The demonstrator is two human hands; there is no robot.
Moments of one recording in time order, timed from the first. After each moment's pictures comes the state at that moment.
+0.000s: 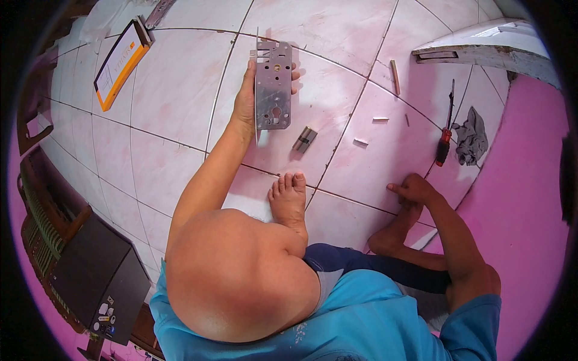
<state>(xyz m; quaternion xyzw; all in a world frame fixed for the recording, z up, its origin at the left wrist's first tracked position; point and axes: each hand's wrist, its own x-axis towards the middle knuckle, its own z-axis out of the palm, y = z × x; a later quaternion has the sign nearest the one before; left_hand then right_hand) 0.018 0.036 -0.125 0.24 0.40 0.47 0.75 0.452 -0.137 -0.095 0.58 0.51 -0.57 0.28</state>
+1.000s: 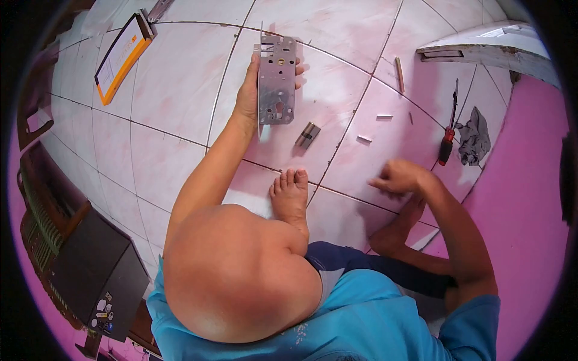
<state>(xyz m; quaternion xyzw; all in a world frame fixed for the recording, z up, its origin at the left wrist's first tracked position) 0.017 0.033 -0.113 0.21 0.42 0.45 0.76 0.343 -0.054 -0.037 0.45 0.52 -0.62 0.38</state>
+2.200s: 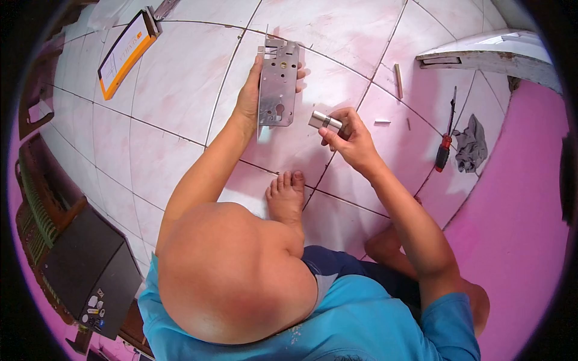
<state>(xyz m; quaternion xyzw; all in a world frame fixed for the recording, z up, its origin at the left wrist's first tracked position) 0.018 0.033 -0.114 0.21 0.41 0.45 0.77 0.246 -0.052 -0.096 0.54 0.43 -0.67 -0.26</state>
